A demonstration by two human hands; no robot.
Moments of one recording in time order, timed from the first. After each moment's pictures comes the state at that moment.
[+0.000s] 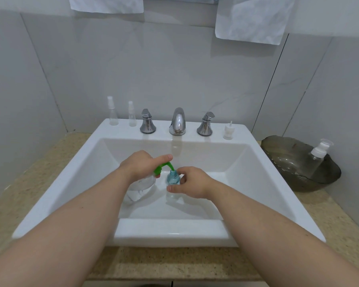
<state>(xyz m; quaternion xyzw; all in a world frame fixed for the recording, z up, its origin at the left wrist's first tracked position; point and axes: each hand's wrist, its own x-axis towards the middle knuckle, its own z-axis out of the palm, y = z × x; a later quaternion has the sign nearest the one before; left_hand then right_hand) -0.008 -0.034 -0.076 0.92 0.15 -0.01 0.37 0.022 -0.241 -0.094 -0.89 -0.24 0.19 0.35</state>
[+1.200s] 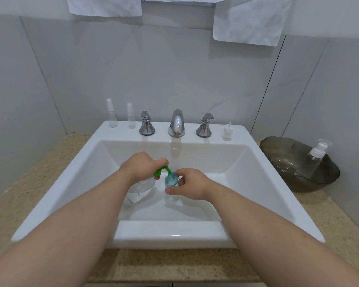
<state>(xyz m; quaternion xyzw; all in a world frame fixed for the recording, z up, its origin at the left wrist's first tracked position) -0.009 -0.040 -0.071 0.92 0.15 -0.01 0.36 0.020 -0.240 -0.092 -0.89 -0.25 0.19 0.34</state>
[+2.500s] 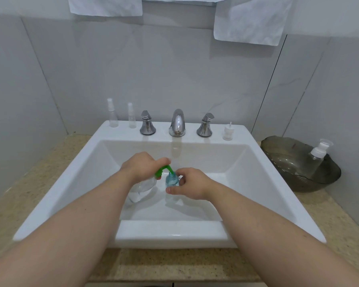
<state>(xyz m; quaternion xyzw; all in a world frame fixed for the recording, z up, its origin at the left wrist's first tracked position) -0.008 -0.039 -0.074 0.93 0.14 0.00 0.34 0.017 -0.240 -0.089 -0.88 -0.26 0.20 0.34</state>
